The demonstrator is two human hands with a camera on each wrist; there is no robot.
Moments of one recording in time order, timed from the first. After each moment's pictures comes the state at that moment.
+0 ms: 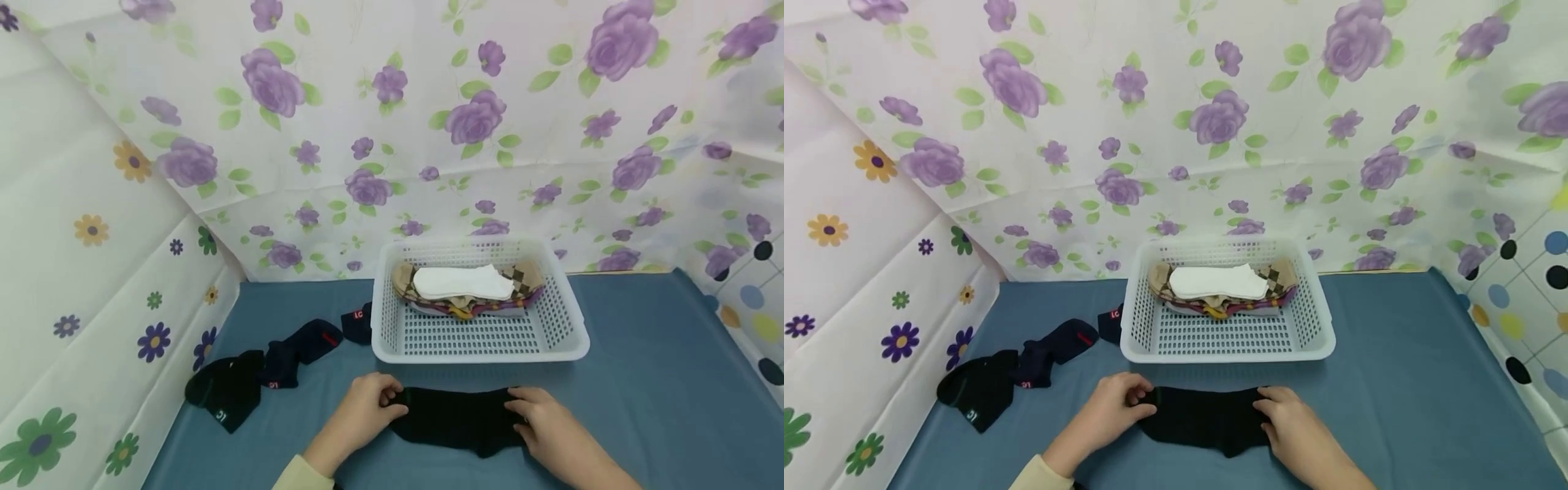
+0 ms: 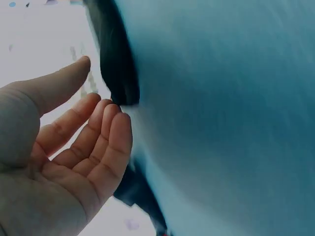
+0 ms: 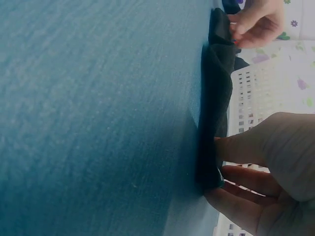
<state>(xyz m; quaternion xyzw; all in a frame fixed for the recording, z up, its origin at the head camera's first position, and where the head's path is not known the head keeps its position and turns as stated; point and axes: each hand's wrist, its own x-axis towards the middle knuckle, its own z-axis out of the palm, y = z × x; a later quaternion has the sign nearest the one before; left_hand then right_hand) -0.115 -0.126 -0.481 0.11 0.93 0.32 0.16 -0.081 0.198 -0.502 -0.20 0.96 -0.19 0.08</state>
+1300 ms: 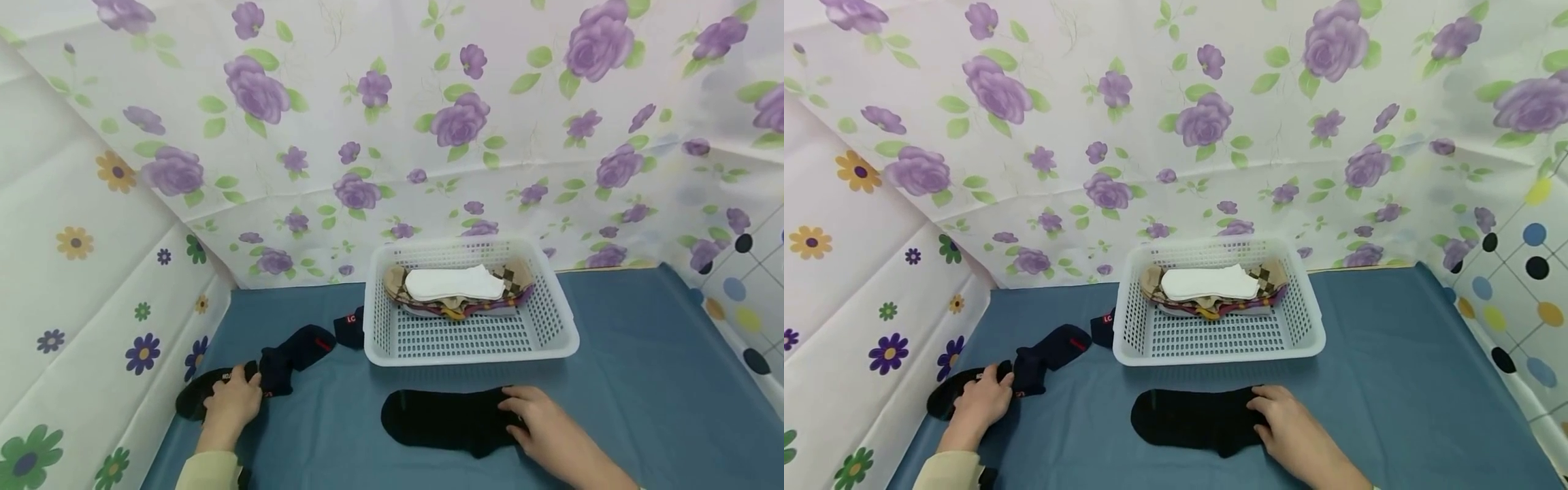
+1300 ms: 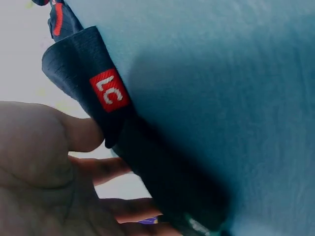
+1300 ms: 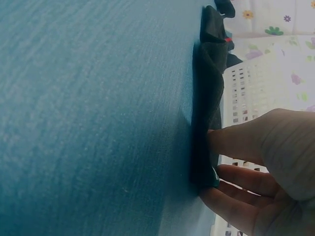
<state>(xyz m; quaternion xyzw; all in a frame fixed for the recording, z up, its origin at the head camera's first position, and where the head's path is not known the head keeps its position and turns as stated) -0.131 -0.307 -0.477 -0.21 0.95 0.16 0.17 -0.078 0.202 -0.507 -0.18 0.96 -0.21 0.08</state>
